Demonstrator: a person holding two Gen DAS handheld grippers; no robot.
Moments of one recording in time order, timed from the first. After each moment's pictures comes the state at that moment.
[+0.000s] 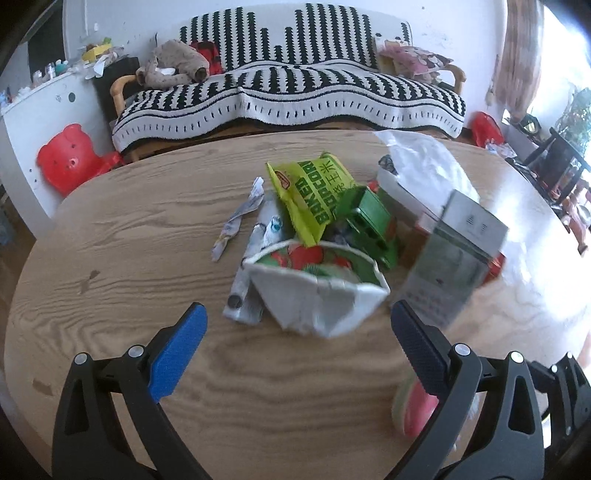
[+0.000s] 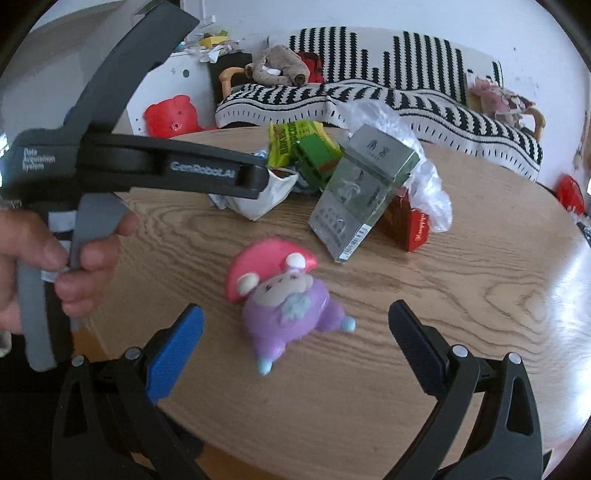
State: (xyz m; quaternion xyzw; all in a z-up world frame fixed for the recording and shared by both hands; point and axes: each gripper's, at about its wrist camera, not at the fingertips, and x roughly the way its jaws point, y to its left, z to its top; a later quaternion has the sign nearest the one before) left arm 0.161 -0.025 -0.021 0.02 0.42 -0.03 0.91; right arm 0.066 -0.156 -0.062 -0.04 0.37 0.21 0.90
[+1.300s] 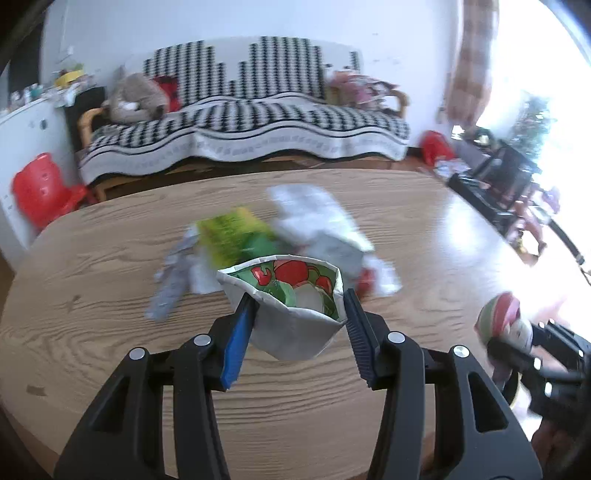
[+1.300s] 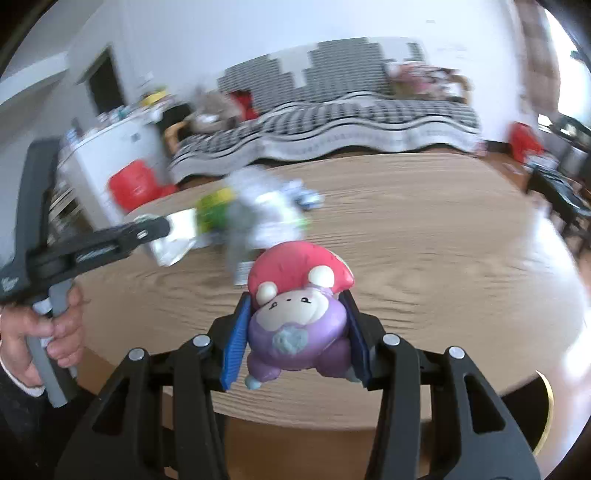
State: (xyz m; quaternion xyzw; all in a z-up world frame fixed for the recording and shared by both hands) left arm 0.098 -0.088 0.046 0.01 0.36 -0.13 0.92; right arm 0.010 -0.305 0.001 0.09 0.34 0.12 0.93
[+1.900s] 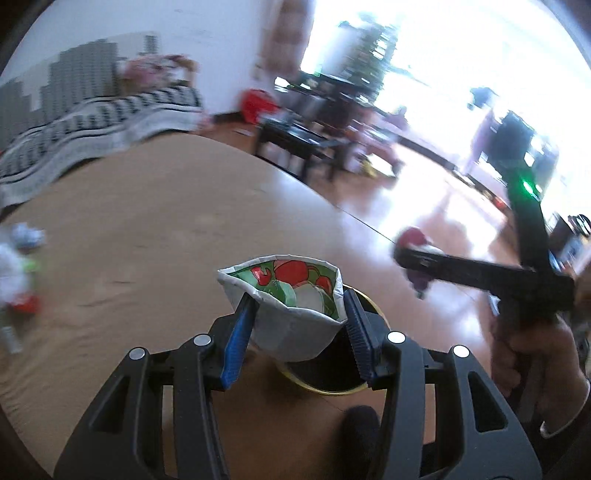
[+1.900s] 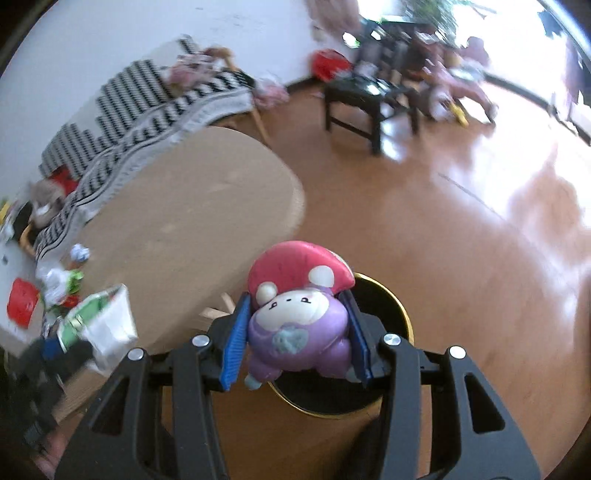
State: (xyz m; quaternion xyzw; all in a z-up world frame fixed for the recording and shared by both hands) left arm 0.005 -0.371 -0.006 0.09 0.38 -0.43 0.81; right arm -0.132 -0.598 -0.065 0.26 0.40 -0.19 0.86
